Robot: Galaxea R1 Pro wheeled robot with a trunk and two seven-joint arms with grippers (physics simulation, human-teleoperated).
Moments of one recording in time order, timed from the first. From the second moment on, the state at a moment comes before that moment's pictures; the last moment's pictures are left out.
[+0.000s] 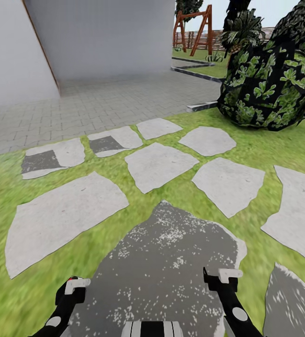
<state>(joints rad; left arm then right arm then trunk) -0.48 0.09 0.08 -0.24 -0.07 -0.43 0.09 -0.32 -0.03 0.00 -0.71 0.03 -0.24 -0.12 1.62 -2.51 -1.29</state>
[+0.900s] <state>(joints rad) -0.25 0.10 0.16 -0.24 -0.06 -0.54 0.09 -0.32 -0.07 0.00 -0.12 0.02 -0.65 -0.12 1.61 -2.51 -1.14</state>
